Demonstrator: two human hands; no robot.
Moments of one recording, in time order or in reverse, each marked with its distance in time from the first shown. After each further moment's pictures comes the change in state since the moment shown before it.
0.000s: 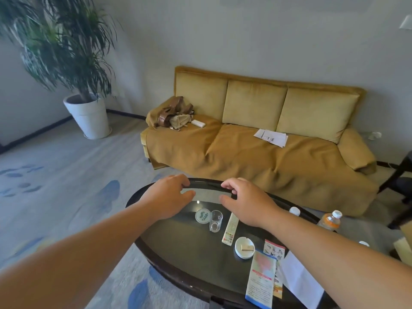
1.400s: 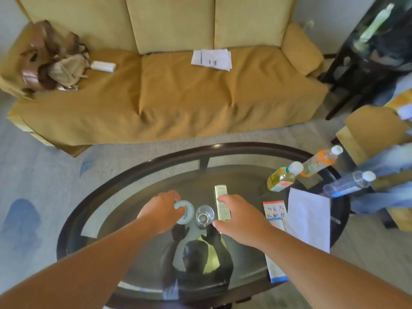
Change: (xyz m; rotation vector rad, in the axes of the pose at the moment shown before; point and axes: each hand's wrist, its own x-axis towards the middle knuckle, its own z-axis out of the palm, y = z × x) left_hand 0.274 -0.105 0.202 0.078 -0.636 0.130; right_hand 0.150 0.146 0.155 0.145 -0.070 0.636
